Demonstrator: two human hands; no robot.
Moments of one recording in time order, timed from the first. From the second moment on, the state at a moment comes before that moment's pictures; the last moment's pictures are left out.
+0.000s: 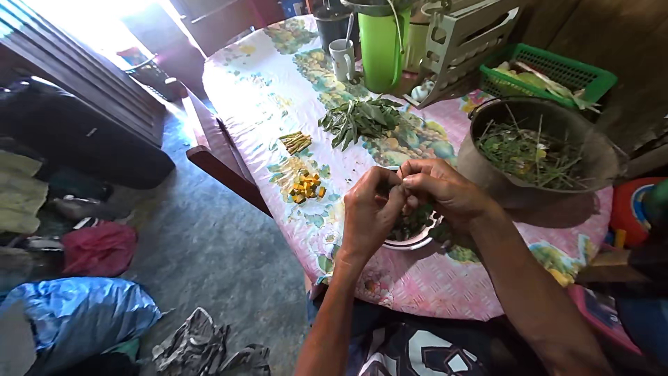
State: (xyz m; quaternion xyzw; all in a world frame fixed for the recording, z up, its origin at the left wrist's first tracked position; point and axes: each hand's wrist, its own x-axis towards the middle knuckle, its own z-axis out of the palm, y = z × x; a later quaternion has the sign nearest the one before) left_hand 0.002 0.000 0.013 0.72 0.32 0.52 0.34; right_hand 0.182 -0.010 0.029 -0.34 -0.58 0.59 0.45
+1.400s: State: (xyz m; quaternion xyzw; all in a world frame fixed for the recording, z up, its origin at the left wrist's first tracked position) left_hand -0.007 0.005 0.003 0.47 0.24 0.47 0.71; right_hand 0.195 0.000 0.022 -0.38 -0.81 0.10 0.43
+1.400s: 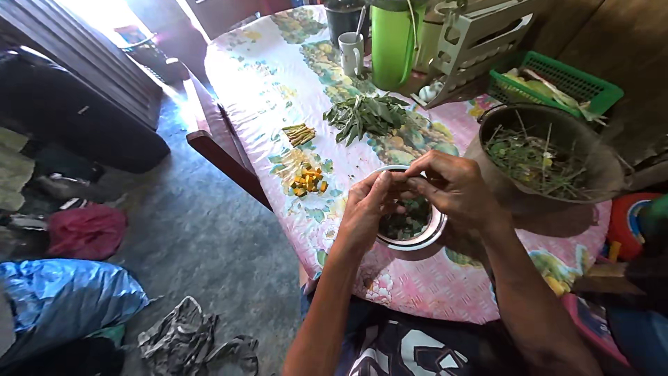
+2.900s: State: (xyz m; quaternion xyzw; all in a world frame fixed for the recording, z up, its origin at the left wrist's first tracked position) left_hand 0.002 -0.002 -0.008 0.50 0.32 0.57 0.57; right_hand 0.193 -0.007 0.017 -0.42 -0.76 0.22 0.44
